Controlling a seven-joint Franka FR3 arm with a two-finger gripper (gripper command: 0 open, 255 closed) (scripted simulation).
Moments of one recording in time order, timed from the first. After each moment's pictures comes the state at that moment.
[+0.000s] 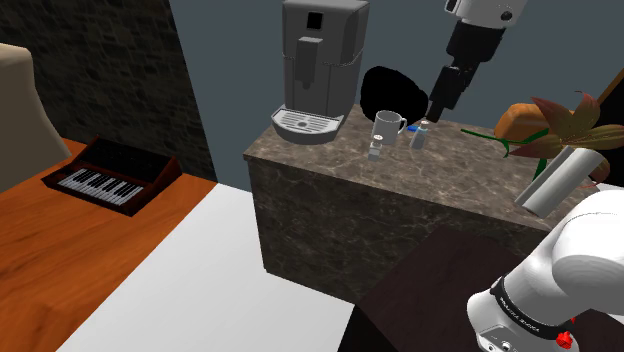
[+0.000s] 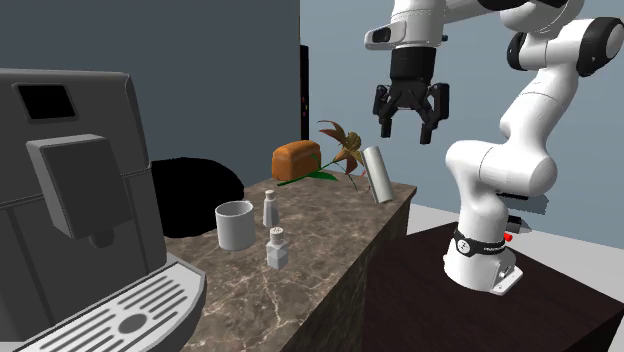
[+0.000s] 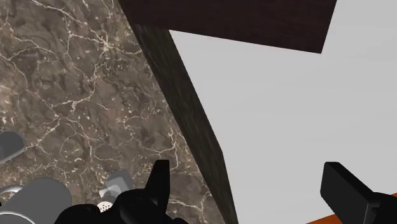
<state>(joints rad) 0.01 -0.76 0.01 -2.36 0.03 1.63 -0.13</state>
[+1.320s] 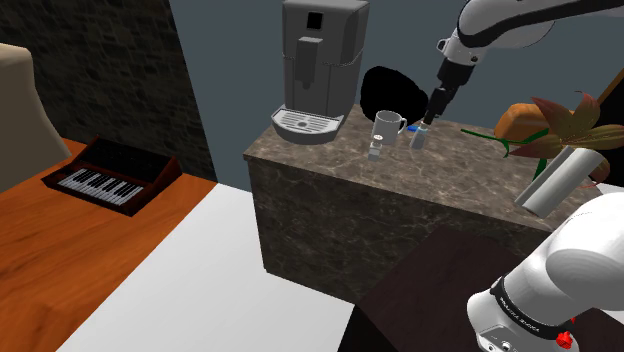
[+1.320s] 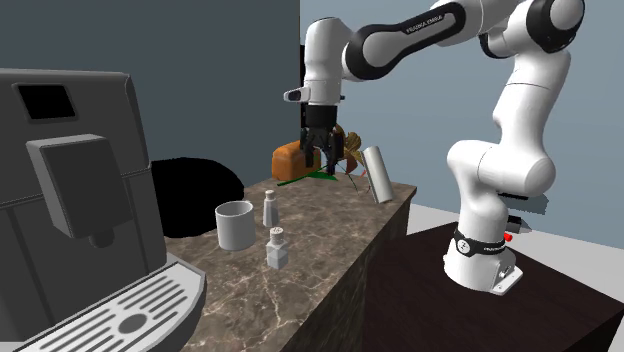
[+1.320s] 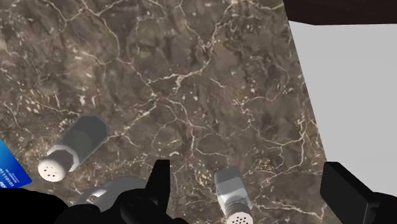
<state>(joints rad) -0.08 -0.37 -0.33 -2.32 -0.06 2.00 -0.52</state>
